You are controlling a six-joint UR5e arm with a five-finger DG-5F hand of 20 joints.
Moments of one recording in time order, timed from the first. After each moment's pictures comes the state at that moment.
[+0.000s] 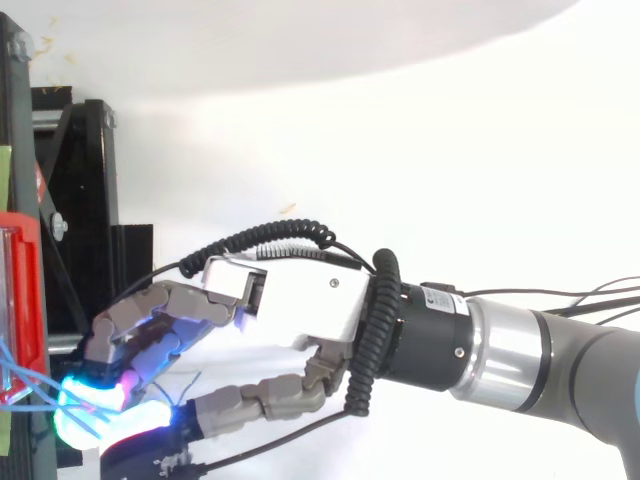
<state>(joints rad) 0.29 -2.48 -1.04 -2.71 -1.06 -0.06</state>
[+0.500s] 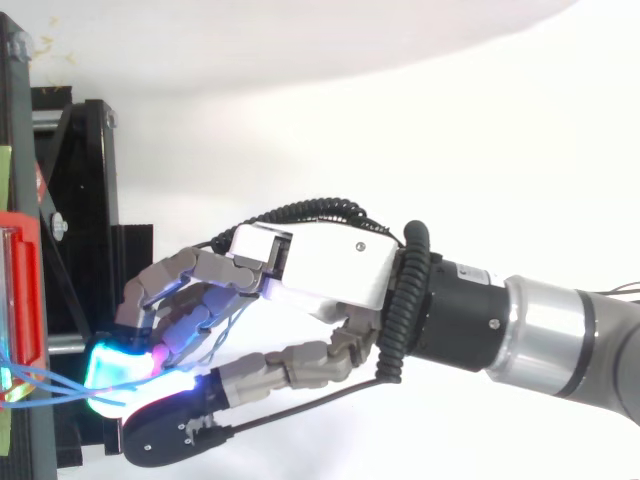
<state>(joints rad) 0.28 -2.43 -1.04 -2.89 -1.07 0.08</state>
